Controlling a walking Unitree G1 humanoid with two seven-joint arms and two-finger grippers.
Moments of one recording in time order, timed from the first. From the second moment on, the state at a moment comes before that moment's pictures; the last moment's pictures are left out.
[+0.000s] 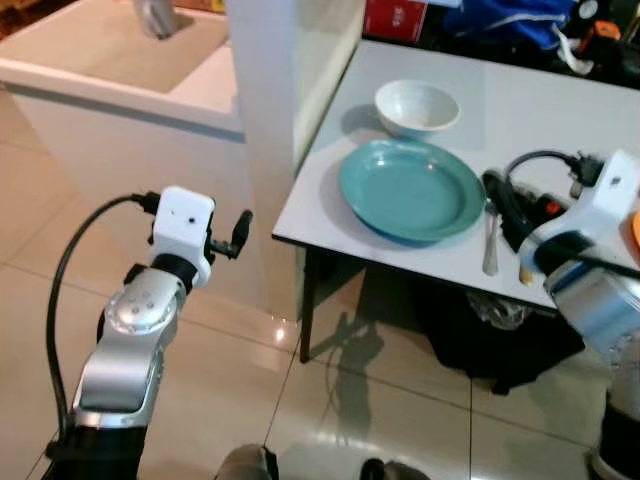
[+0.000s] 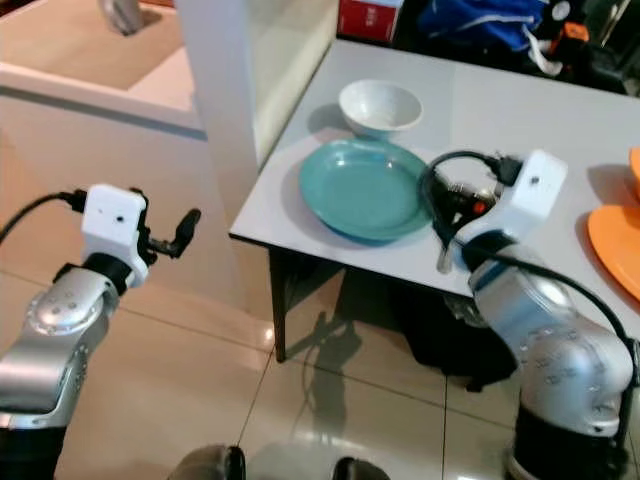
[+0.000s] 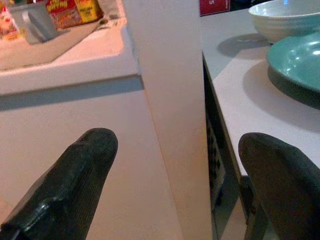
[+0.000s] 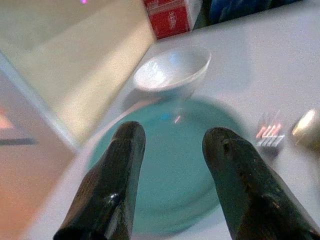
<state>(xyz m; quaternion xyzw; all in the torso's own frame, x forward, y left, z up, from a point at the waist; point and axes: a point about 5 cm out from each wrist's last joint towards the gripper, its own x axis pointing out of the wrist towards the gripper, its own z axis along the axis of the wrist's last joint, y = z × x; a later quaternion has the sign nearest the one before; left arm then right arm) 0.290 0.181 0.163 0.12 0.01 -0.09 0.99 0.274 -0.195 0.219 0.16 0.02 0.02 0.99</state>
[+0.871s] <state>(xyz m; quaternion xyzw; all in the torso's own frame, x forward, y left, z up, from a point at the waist) 0.317 0.161 0.171 0.09 -0.01 -0.08 0.99 0.291 -0.150 0.159 0.11 0.00 0.04 0.99</state>
